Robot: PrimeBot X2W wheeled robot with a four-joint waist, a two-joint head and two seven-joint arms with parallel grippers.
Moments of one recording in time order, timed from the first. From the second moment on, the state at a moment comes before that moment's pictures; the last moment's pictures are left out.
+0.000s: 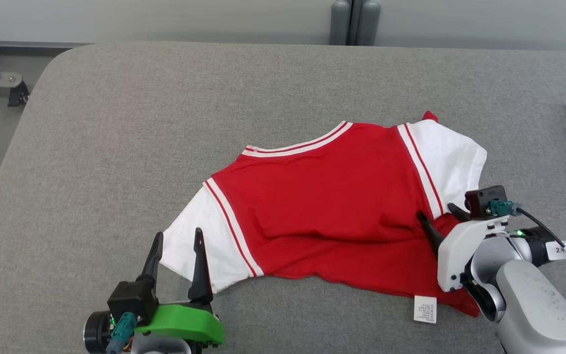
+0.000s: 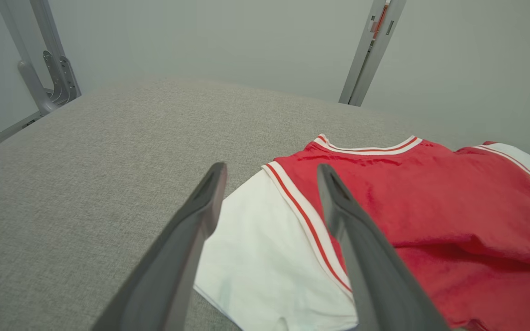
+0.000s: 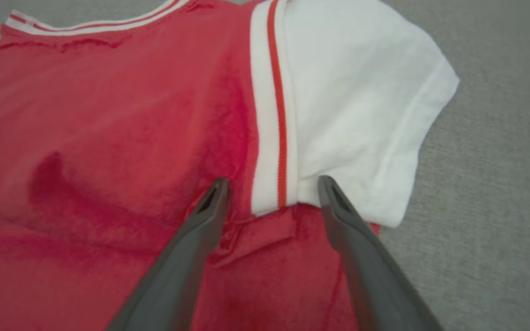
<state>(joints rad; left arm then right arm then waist) -0.04 0.05 -0.29 0.18 -0.34 0.14 -0.26 -0.34 -0.22 0.20 0.51 0.25 0.13 0.16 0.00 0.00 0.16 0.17</state>
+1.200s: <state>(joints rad) -0.11 0.05 -0.37 0.15 -0.42 0.19 -0.26 -0.99 -0.18 0.49 0.91 0.23 0.13 -0.11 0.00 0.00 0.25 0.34</state>
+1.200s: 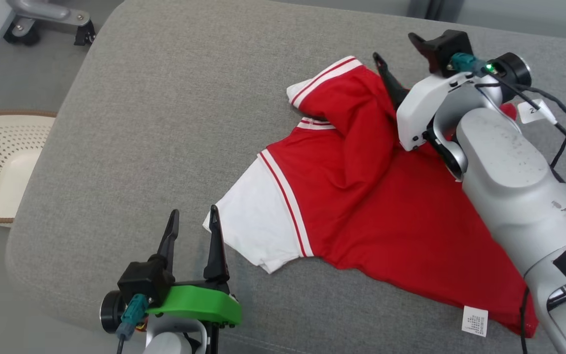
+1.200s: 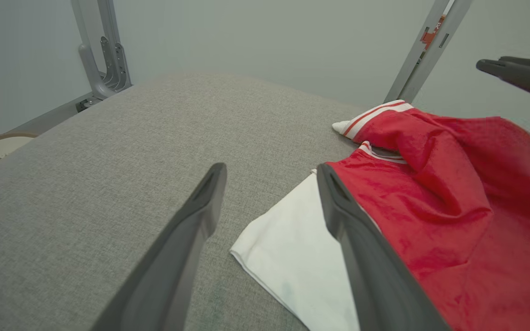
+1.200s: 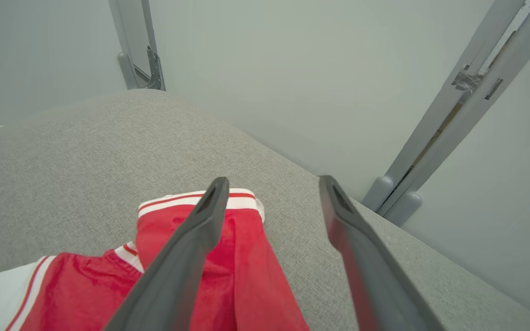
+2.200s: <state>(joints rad) -0.11 0.05 -0.36 0.17 -0.37 0.17 -0.26 -0.80 -0.47 0.71 0.83 0.77 0.13 0.26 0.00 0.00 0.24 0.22</state>
